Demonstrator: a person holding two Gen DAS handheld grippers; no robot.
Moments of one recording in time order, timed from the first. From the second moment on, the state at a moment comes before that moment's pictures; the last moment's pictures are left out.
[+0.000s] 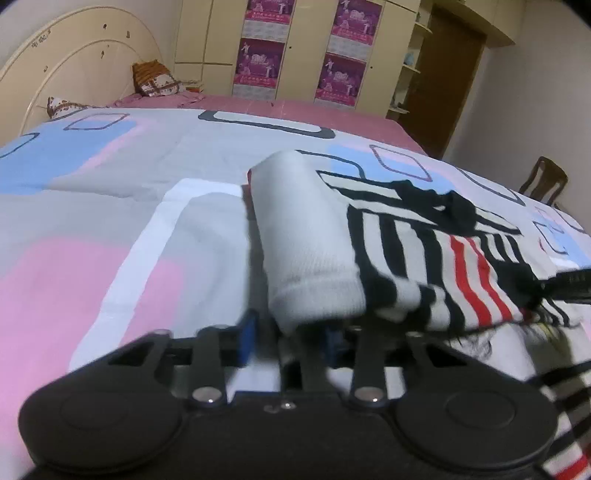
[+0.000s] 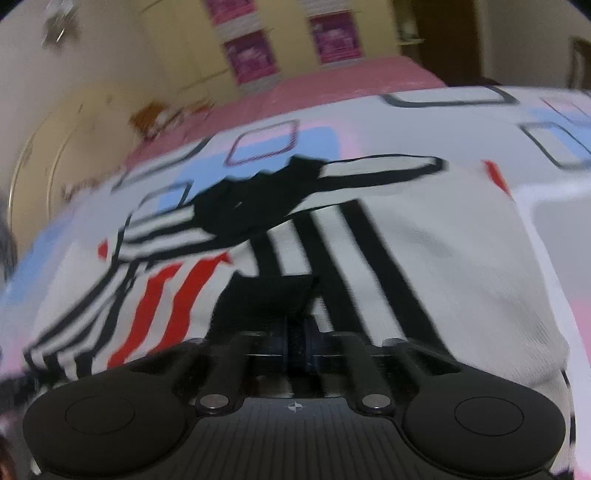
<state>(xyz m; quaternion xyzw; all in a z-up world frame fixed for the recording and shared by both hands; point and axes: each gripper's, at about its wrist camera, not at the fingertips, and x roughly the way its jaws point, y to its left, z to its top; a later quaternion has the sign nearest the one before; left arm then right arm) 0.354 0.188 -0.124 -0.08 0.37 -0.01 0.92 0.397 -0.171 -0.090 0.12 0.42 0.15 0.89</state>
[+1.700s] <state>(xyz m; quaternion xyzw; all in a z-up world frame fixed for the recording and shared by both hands) 0.442 0.139 -0.097 -0.01 0.37 -0.12 0.92 0.398 -0.172 -0.073 0.01 0.38 0.10 0.92</state>
